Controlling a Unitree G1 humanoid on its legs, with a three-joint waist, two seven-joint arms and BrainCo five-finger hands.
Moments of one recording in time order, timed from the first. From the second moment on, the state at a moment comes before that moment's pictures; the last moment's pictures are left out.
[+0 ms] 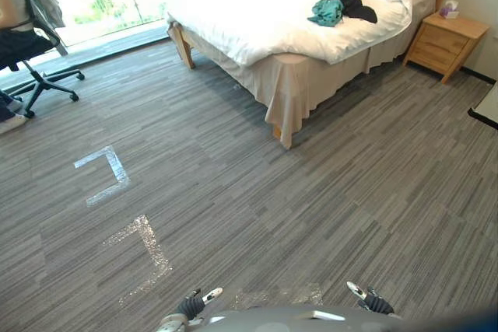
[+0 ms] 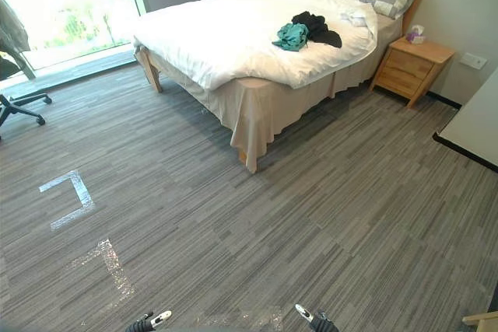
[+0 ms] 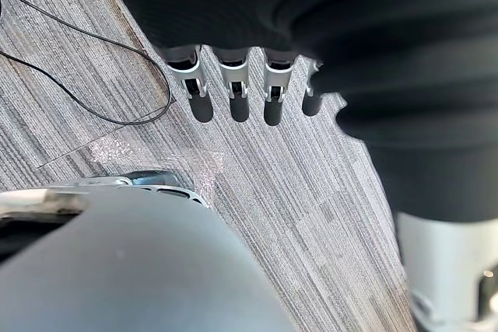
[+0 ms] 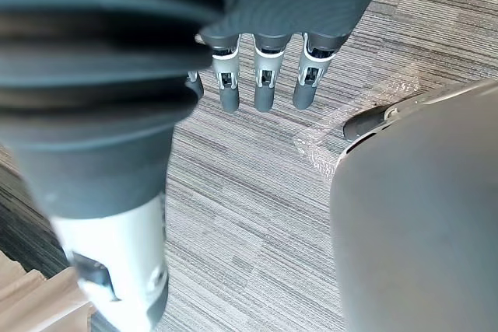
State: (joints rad) left arm 0.18 0.13 0.05 1.01 -0.16 0.02 -0.10; right arm 0.13 -0.05 -0.38 1.06 0.17 0.00 0.15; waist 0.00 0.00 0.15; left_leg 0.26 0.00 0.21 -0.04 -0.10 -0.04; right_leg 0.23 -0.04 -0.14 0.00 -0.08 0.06
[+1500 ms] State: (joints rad) left arm 0.03 0.21 -0.06 1.07 -0.05 0.03 -0.10; right arm 0.10 -0.06 -0.36 1.07 0.39 0.05 0.06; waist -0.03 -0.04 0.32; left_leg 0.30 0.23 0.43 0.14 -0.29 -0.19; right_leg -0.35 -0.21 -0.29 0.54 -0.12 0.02
